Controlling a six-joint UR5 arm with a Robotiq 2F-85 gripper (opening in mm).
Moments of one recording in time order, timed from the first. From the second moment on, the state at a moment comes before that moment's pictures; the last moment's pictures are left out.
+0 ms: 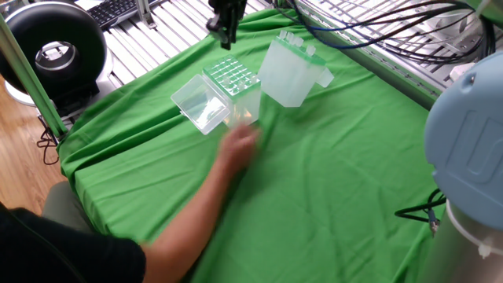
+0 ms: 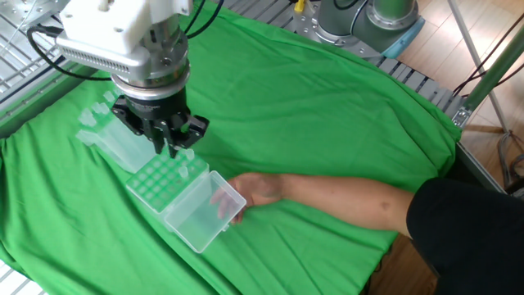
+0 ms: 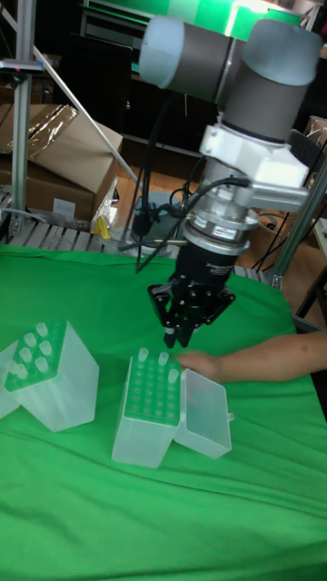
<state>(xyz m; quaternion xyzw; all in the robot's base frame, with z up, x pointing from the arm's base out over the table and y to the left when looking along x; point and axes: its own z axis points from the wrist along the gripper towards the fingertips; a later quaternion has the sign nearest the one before) 0.631 0.014 0.222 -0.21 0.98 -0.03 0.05</state>
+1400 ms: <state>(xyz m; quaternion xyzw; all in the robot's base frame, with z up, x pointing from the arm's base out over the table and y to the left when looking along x) 0.639 0.001 0.215 -0.25 0.97 -0.01 0.05</state>
